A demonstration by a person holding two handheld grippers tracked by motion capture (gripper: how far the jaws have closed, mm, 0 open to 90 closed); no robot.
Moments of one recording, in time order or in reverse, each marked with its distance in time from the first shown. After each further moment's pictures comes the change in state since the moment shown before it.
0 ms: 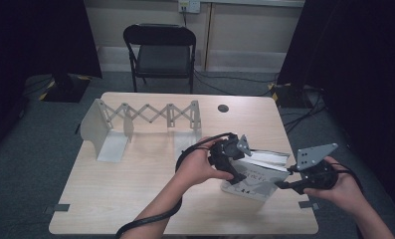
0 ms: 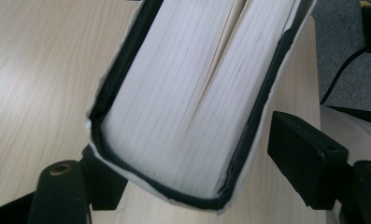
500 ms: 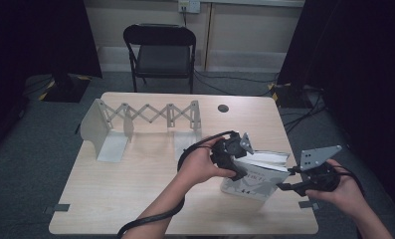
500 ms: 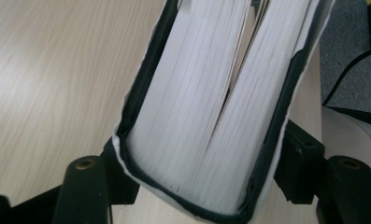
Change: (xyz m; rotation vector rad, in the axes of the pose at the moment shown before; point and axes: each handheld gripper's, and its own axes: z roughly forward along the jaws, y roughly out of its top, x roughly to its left) left arm -0.001 0.006 -0.003 0.013 -0.004 -0.028; right arm -0.002 -0.012 0.002 -0.029 -0.012 0.050
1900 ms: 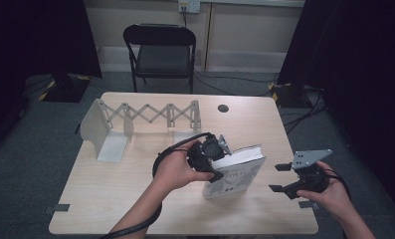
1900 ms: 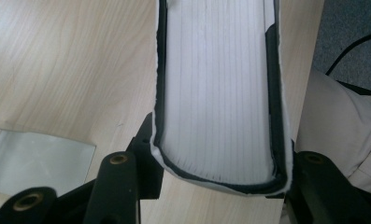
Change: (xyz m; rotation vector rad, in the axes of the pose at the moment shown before) left arm -0.006 -0.036 -0.045 0.128 0.035 -0.119; right arm -0.006 -0.015 0.032 -0.053 -0.069 0.092
